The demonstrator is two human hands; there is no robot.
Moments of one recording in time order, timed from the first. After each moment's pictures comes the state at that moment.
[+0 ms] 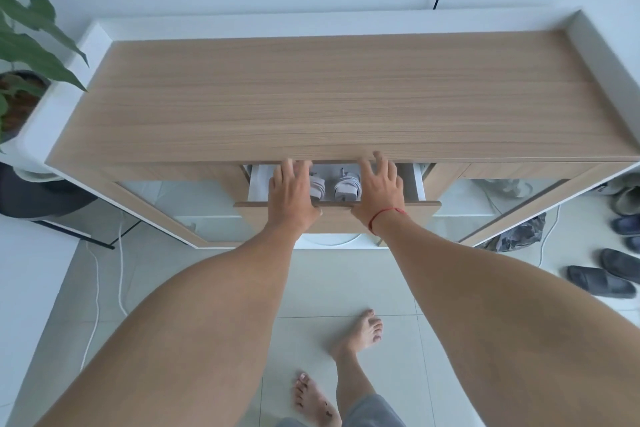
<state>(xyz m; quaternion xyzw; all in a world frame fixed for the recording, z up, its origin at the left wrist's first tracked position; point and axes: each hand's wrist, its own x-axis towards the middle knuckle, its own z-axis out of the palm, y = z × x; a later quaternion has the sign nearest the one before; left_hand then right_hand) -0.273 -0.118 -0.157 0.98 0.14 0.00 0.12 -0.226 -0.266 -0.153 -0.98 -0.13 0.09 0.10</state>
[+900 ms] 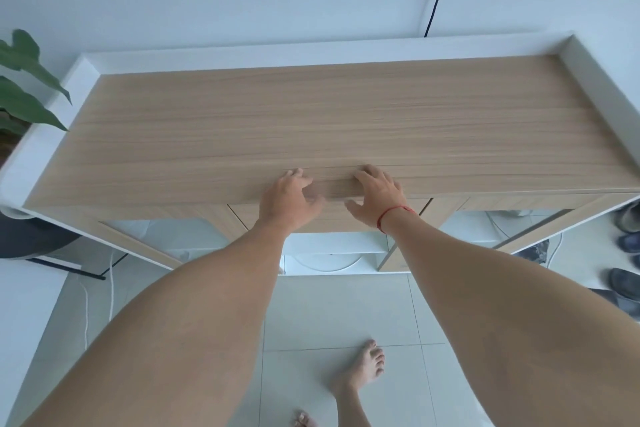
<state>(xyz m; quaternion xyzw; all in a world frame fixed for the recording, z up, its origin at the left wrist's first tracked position) -0.200 -0.099 -0.149 0.96 0.13 -0.03 0.23 -0.153 -0.272 -0.147 -0.97 -0.17 0.13 0.15</state>
